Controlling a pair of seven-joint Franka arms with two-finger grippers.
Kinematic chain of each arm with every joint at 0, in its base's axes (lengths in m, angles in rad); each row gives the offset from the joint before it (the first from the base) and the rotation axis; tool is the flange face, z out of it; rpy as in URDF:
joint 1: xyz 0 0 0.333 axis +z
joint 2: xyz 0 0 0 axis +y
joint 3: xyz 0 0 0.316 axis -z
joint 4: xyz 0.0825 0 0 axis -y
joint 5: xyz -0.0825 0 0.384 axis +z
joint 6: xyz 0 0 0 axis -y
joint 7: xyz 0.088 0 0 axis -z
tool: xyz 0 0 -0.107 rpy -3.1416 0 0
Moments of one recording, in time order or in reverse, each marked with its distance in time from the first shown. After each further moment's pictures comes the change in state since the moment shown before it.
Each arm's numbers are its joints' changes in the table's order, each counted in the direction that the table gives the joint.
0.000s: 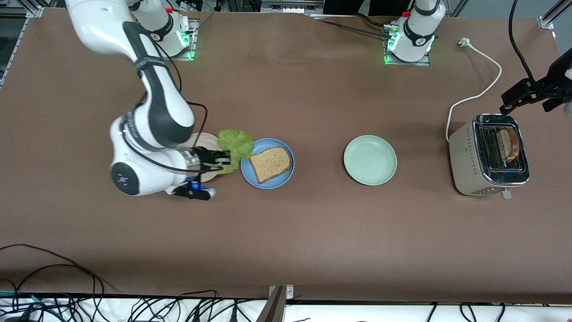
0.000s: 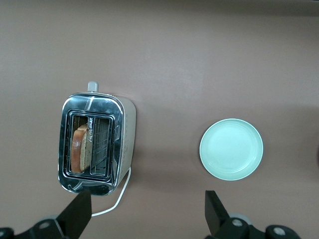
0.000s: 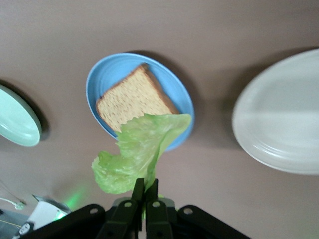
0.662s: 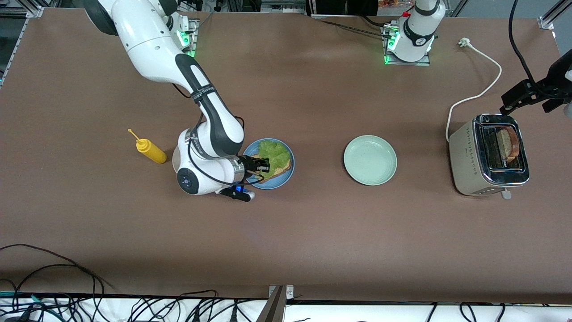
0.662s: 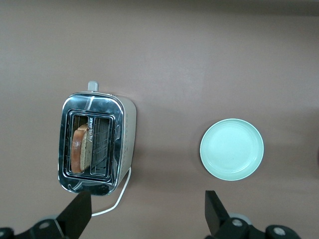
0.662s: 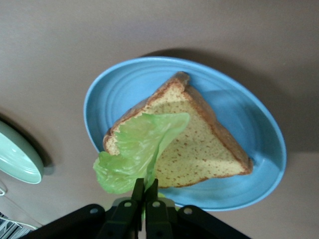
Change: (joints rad) left arm 0.001 0.004 -0.001 0.000 0.000 0.001 0.000; right arm 0.125 0.162 0.001 -0.069 0.162 0.291 0.022
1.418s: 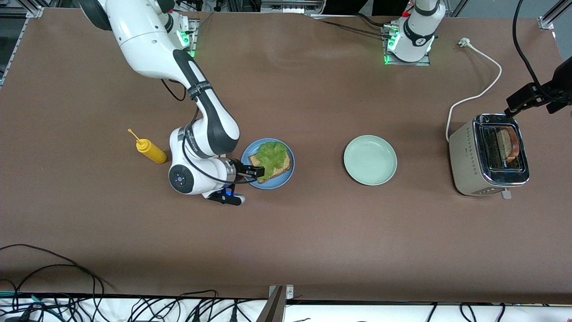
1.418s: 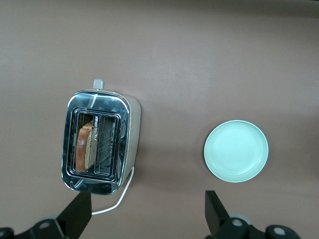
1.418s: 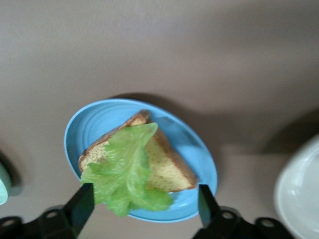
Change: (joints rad) left arm 0.023 0.009 0.000 0.000 0.000 0.000 -0.001; right arm -0.003 -0.043 0.035 0.003 -0.162 0.007 -0.008
